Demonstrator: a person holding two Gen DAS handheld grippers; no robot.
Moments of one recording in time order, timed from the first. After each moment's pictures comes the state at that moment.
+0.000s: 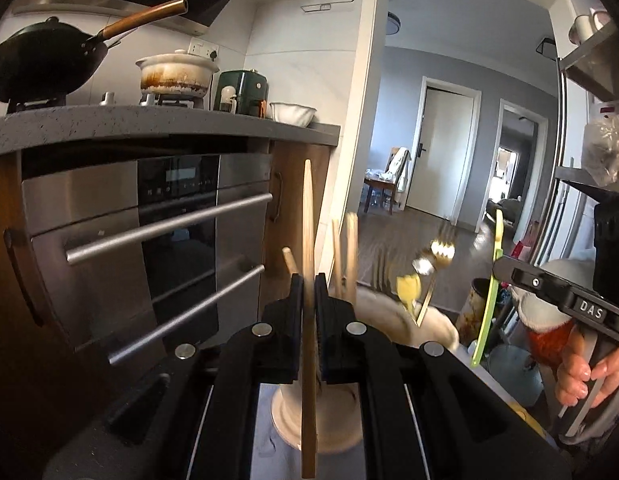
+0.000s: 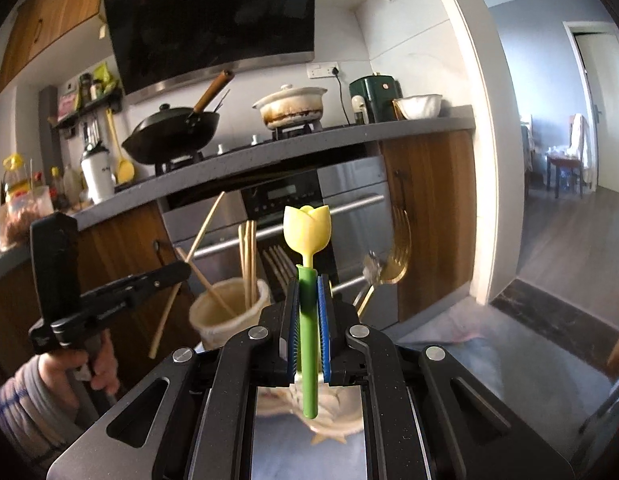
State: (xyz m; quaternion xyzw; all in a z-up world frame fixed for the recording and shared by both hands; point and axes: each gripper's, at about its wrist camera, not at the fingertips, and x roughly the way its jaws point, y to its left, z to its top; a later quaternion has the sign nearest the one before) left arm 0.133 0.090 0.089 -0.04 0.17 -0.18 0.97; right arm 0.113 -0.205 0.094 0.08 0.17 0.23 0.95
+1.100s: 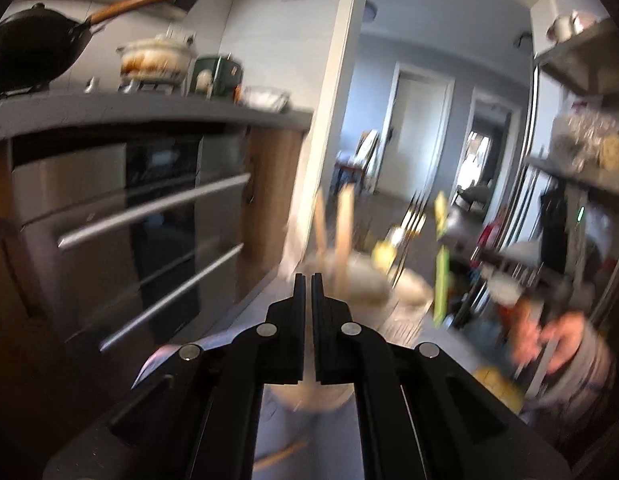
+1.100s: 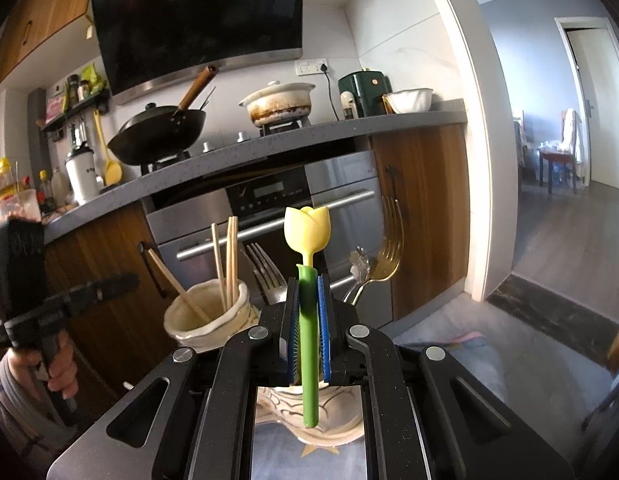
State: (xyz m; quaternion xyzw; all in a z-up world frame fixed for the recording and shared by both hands) left arm 0.105 0.118 0.076 -0.03 0.22 -0.23 0.95; right arm 0.120 -0.203 0.079 0.07 0.18 0.22 0.96
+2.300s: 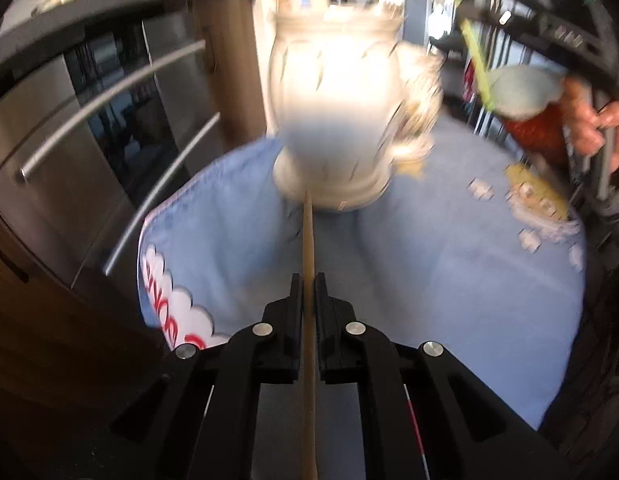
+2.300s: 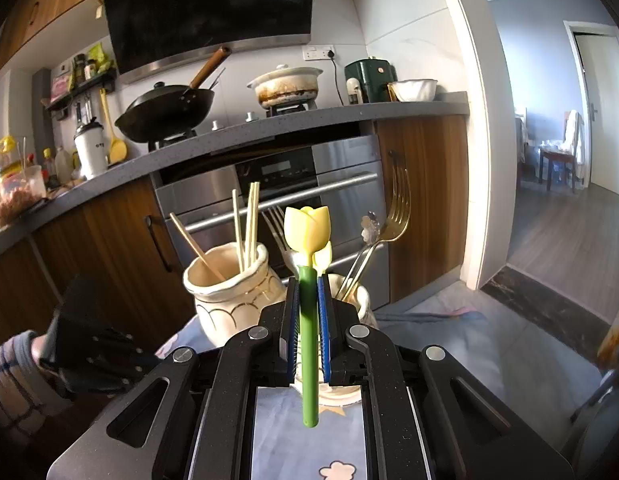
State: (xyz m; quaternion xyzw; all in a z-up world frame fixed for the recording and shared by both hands) left arm 0.093 0.121 -0.015 0.15 0.38 -0.28 0.87; right arm 0.091 -0.199 0.073 0.05 0.21 0.22 0.95
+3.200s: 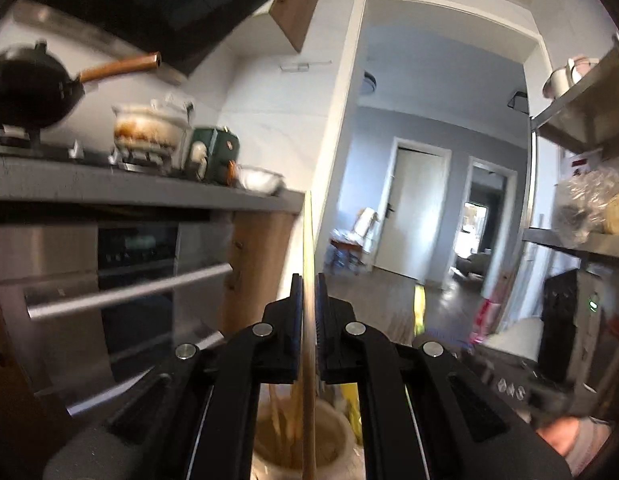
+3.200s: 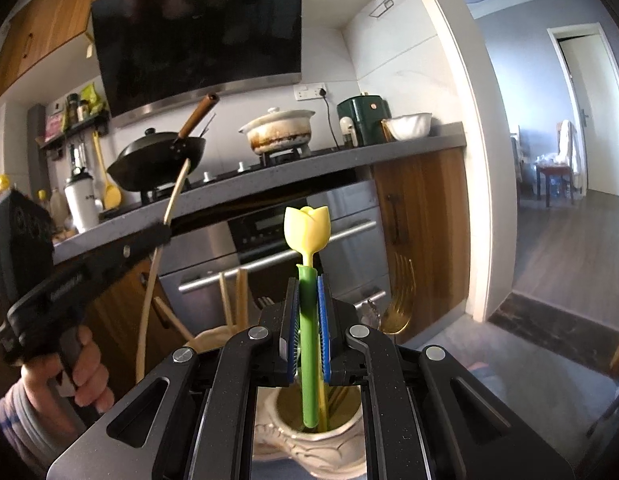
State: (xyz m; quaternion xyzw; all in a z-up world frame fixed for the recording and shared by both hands) left arm 0.139 0.062 0.136 -0.08 0.06 -0.22 0.97; right arm 0.136 -0.192 0.097 0.09 0.14 0.21 0.96
